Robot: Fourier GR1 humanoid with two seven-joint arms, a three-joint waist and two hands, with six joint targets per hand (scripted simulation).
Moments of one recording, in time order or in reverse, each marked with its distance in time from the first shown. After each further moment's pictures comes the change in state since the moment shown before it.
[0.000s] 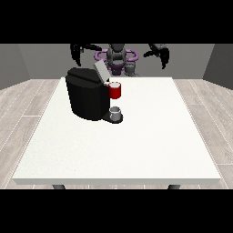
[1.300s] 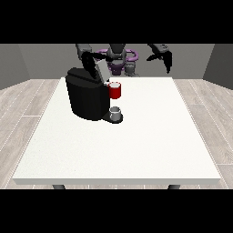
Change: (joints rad) left arm 0.157 0.080 -0.020 -0.331 0.080 0.058 0.061; right arm -0.237 0.046 0.109 0.136 0.049 0.008 -0.049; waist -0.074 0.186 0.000
